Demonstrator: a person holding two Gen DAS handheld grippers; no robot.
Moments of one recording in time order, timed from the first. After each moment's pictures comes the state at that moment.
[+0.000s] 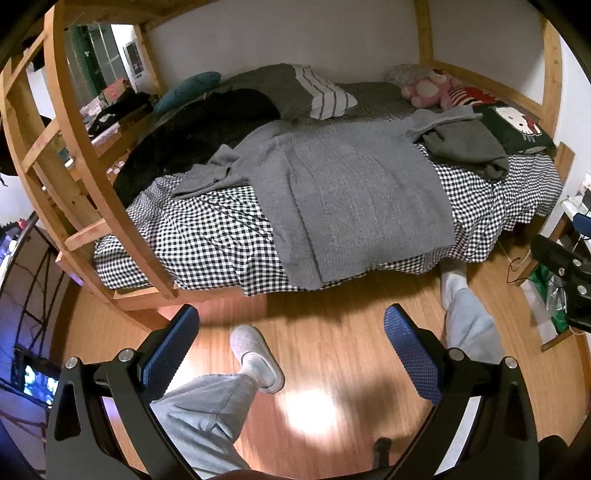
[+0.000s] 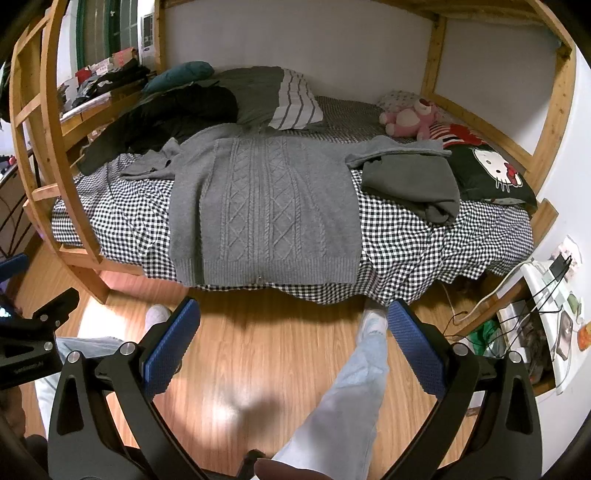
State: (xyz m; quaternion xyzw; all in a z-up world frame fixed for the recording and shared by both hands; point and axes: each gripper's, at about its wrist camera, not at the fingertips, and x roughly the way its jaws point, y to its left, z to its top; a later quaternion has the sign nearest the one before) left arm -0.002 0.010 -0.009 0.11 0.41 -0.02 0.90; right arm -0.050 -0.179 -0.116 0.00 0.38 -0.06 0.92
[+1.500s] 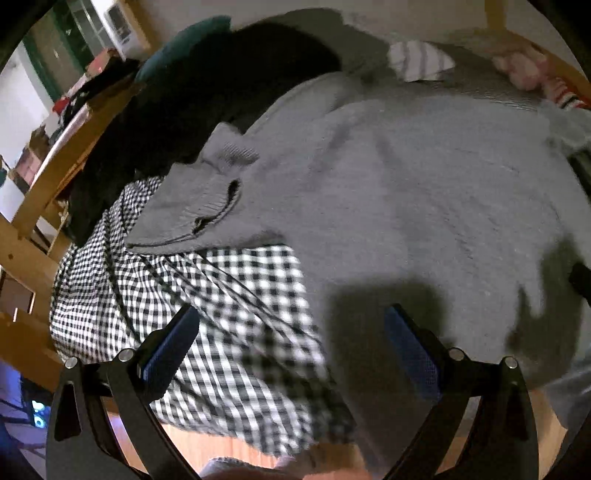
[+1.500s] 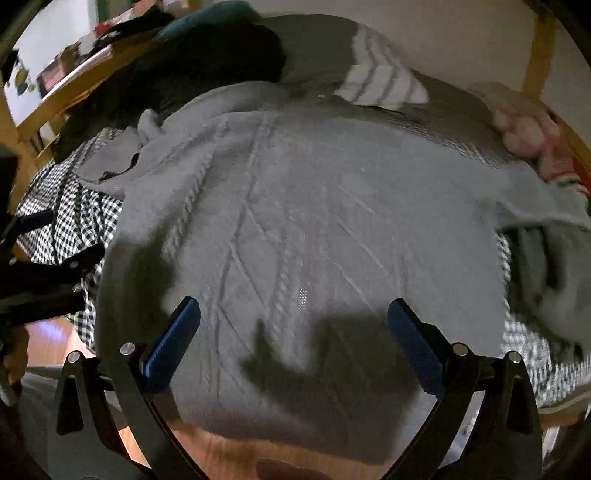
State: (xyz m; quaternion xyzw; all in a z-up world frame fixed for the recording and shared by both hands) left arm 0.400 0.052 -0.138 0.13 0.48 0.05 0.87; right arm 0.362 -0.133 -0.236 -0.04 0.45 0.06 0.89
